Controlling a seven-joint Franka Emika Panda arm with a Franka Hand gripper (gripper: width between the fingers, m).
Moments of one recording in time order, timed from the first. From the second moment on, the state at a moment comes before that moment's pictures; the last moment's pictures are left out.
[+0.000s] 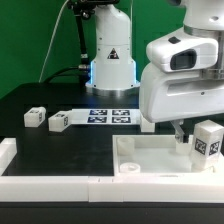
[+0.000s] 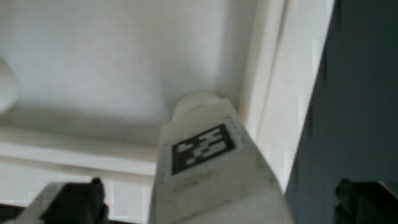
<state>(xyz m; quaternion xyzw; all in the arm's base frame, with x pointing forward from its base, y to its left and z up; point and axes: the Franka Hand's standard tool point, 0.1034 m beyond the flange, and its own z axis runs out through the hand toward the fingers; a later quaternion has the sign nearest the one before) 0.641 0.120 0.081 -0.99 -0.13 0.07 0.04</state>
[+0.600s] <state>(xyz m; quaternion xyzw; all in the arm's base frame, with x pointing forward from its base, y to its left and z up) 0.641 0.119 0.080 -0.99 -0.13 0.07 0.04</state>
